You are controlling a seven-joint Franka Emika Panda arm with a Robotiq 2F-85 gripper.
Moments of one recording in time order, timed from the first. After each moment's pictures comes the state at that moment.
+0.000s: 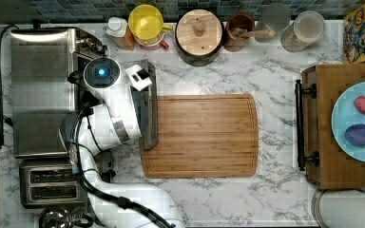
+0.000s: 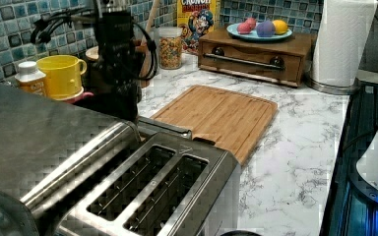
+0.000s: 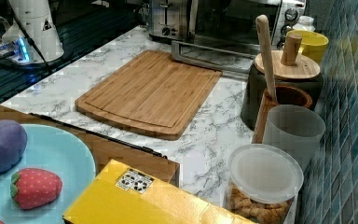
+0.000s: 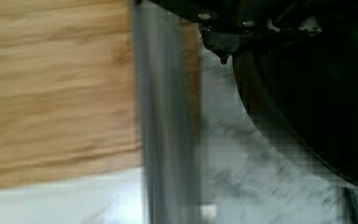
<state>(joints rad) 0.11 0.36 0.25 -1.89 0.04 0.53 -0.30</state>
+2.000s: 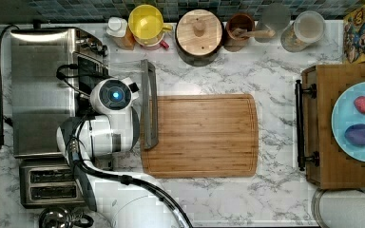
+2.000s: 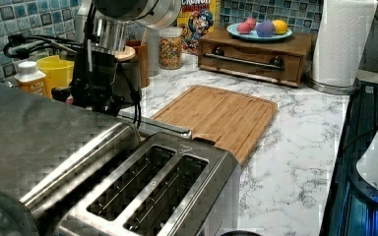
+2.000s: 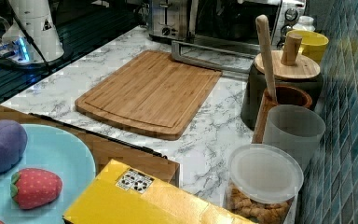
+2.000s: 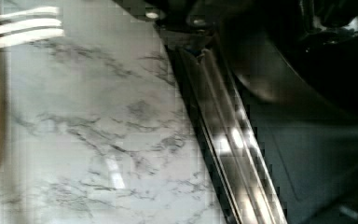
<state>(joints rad) 0.09 0.46 0.37 -1.99 0.39 1.01 -0.35</state>
